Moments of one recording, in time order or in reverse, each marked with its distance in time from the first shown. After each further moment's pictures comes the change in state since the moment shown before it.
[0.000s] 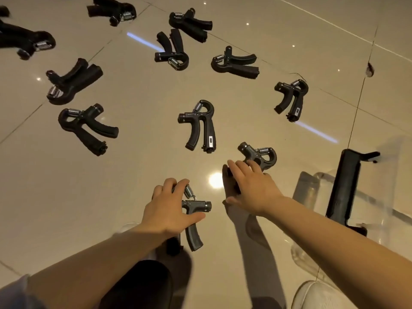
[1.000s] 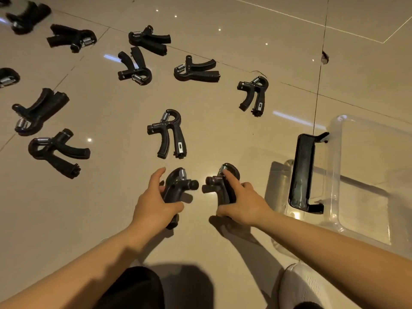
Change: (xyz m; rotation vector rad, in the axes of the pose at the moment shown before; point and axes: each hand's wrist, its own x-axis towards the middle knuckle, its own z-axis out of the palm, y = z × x) left_hand -0.004 0.048 -0.018 -0.596 0.053 -0.110; right_hand -0.057 0.017 0.009 0.786 -0.108 0.336
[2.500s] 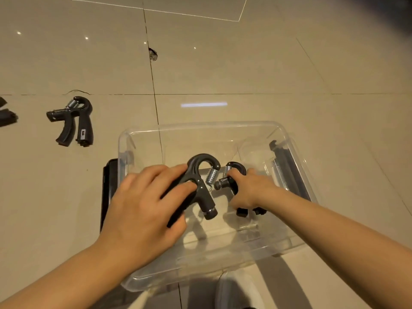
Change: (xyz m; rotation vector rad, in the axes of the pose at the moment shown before) left_hand -0.022 0.214 0.220 0.636 -0.072 1.425; right_hand -0.075 0.257 -0.187 -0.267 0.097 0.492
